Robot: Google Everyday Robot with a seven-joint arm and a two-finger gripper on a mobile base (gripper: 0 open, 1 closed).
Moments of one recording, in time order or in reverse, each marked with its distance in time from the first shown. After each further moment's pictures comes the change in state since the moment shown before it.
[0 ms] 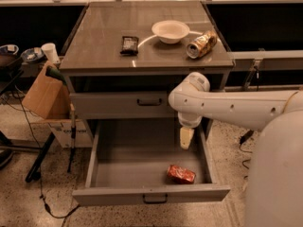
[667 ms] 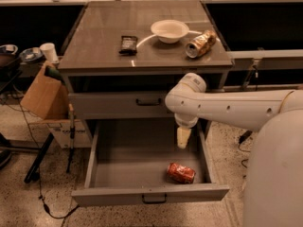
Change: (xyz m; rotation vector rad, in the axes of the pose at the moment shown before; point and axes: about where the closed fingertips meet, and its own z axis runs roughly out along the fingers) arm -0.014 0.000 -0.001 0.027 -0.018 -0.025
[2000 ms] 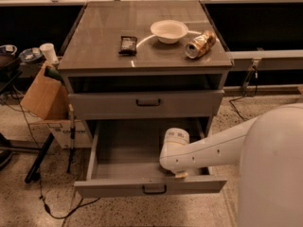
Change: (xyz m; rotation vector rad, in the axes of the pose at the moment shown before) arm 0.002 0.160 0.088 -0.053 -0.013 -0.511
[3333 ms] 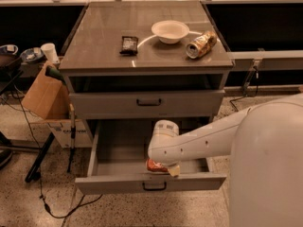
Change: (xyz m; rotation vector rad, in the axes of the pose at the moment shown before) arm -0.026 -0.022 -0.023 0.000 0.000 -0.099
